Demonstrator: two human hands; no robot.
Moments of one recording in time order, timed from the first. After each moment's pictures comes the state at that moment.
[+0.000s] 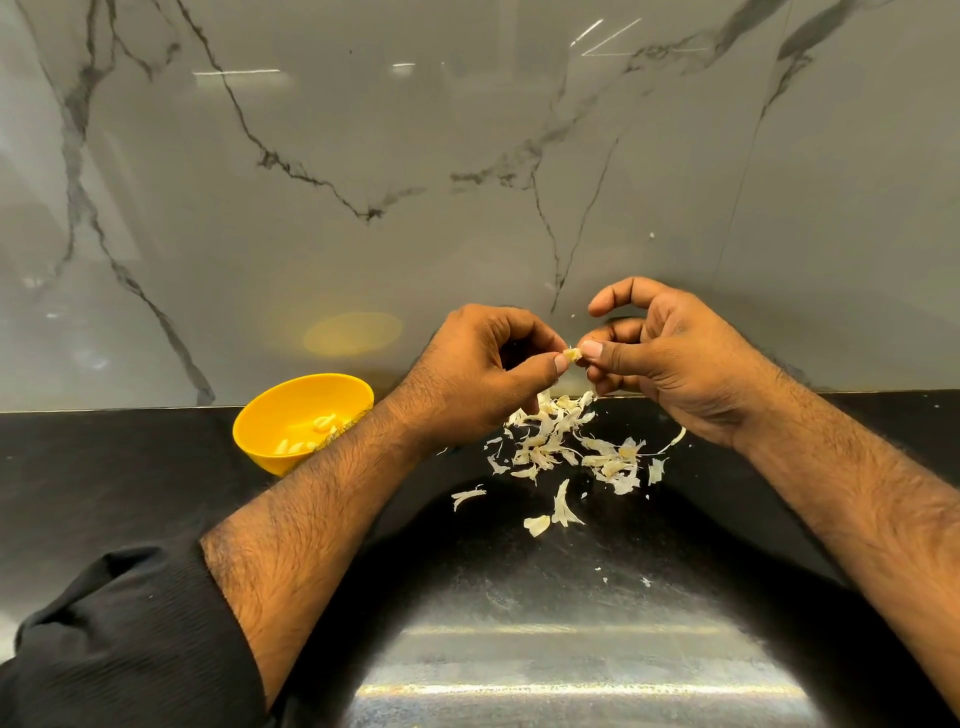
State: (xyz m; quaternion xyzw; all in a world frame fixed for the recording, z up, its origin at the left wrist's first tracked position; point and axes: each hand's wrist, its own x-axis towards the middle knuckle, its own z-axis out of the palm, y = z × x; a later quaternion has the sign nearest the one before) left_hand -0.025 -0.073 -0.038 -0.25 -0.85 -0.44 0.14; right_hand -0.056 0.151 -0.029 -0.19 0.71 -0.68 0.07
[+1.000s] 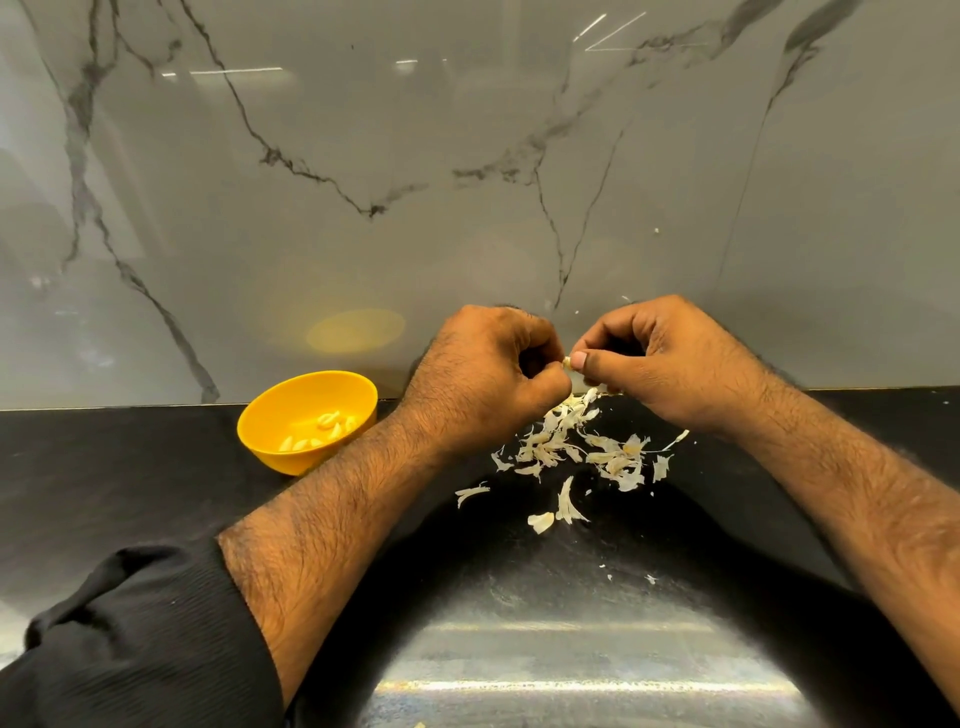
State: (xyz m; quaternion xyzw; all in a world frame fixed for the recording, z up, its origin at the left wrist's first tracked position) left_hand -0.020 -0.060 -0.040 -0.22 -0.89 -0.30 0.25; right_hand -0.050 0.145 -0.029 -0.26 0.87 -0.40 -0.07
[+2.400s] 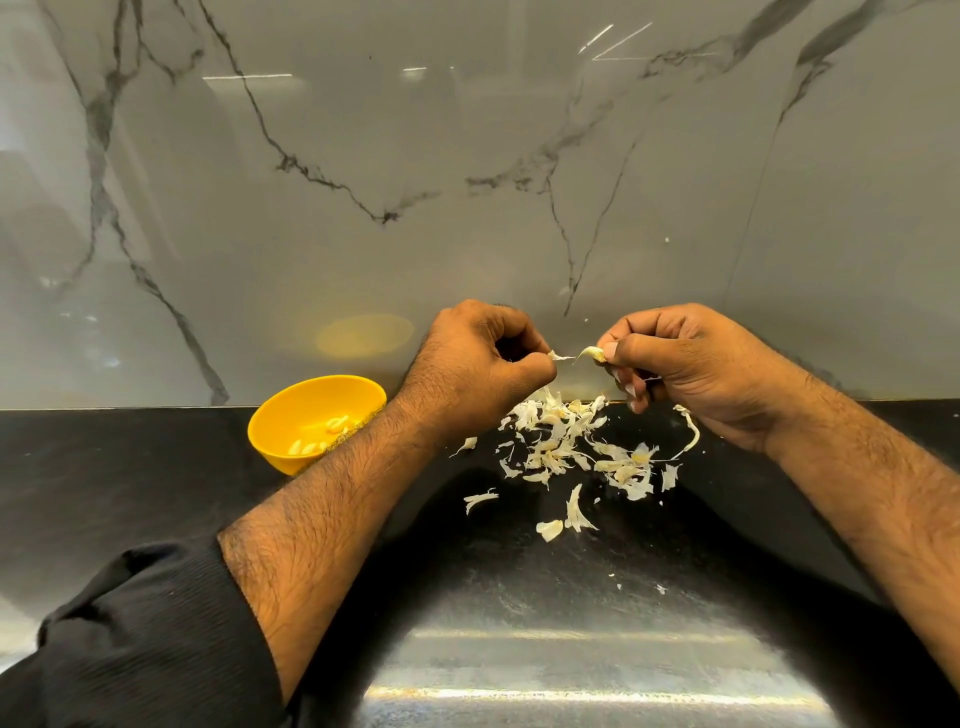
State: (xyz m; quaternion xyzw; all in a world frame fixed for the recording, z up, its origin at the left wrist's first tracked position) left_hand -0.029 -0.075 -0.037 -0.15 -0.88 -0.41 0.21; right_hand -0.059 0.157 -0.029 -0.22 0.78 -0.58 0.07
